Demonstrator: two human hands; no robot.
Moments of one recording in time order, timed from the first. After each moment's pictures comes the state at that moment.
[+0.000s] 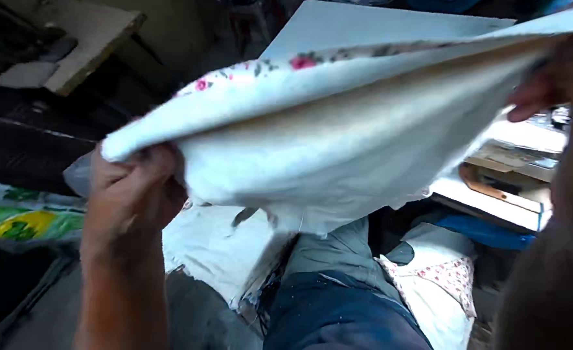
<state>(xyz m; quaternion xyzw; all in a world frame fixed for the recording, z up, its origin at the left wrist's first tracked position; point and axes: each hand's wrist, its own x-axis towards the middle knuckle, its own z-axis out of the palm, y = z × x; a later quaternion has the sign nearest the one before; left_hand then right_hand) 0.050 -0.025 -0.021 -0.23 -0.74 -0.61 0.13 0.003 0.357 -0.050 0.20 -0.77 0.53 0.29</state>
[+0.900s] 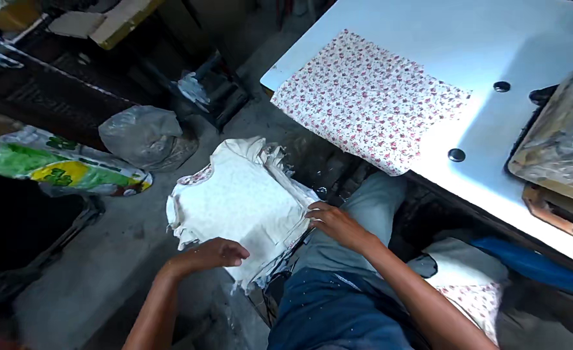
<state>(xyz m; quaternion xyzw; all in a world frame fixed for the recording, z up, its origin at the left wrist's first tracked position) 0.155 -0.141 -0.171 0.12 -0.80 -0.36 -0.46 0.020 0.171 -0.269 0.40 -0.79 0.38 -0.28</state>
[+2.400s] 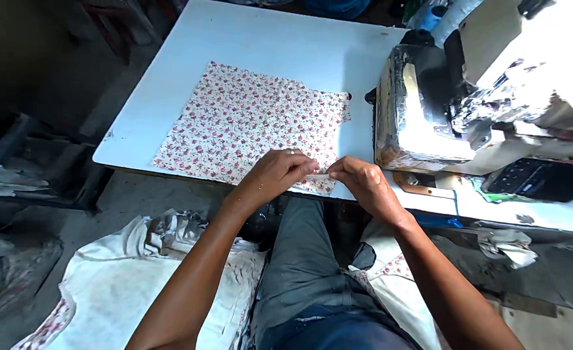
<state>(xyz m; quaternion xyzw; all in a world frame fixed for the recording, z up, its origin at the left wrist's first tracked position) -0.138 0.115 -0.159 -0.44 -0.82 -0.35 -0.07 -0.048 0.344 -0.177 0.17 -0.88 0.42 0.13</state>
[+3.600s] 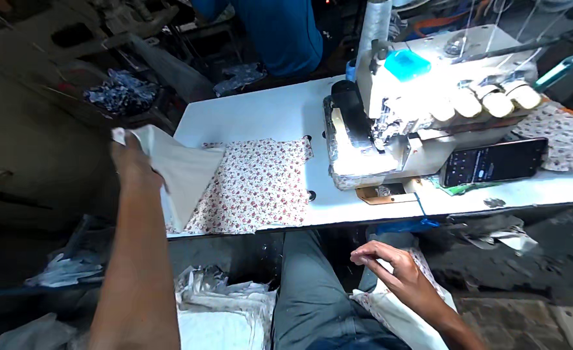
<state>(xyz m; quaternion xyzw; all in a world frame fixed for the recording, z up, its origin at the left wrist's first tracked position) -0.257 0.045 -0.059 0.06 -0.79 -0.59 0.16 0.104 0.374 -0.216 0.06 -0.79 0.60 0.16</state>
